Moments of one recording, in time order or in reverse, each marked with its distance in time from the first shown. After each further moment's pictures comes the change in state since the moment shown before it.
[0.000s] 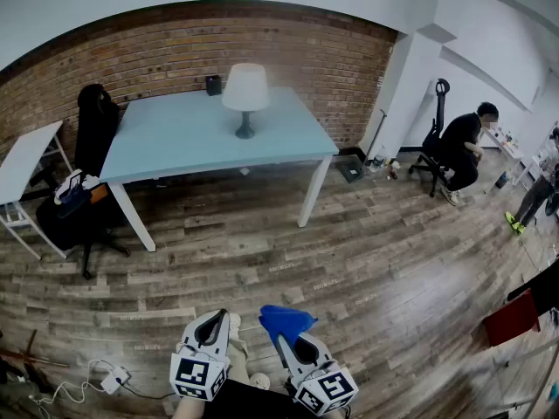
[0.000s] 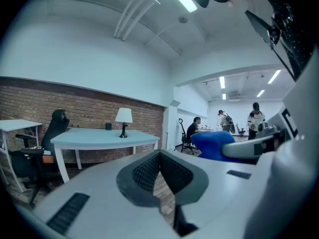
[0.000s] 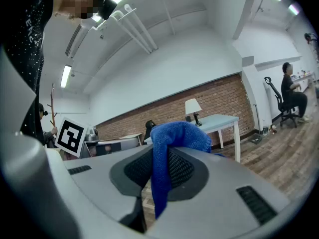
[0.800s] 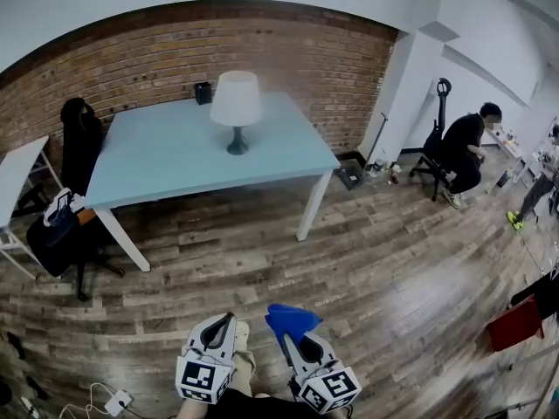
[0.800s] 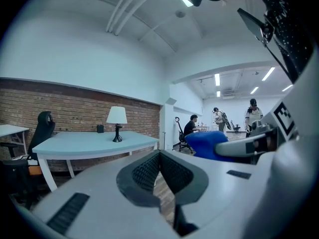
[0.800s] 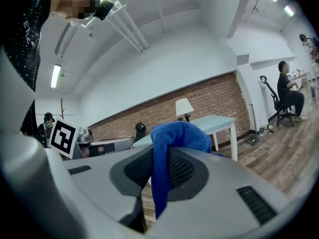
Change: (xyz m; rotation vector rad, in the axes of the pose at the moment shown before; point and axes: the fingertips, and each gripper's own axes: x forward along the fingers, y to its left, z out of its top) left arm 0.125 0.045 0.020 0.046 0.004 -0.059; right arm 0.103 -0.094 0.029 0.020 -0.008 -0.061
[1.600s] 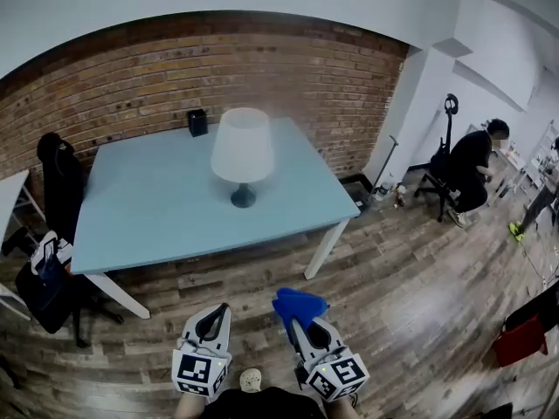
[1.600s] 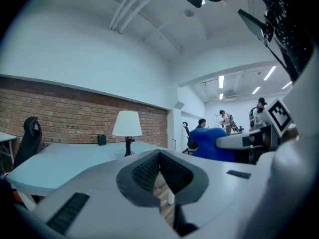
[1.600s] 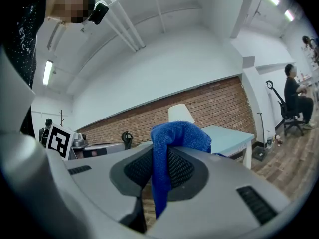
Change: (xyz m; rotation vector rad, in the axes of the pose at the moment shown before) left arm 0.200 0.210 0.075 0.032 -0.070 0.000; right arm 0.264 -0.099 0.106 -0.025 -0.090 -0.038
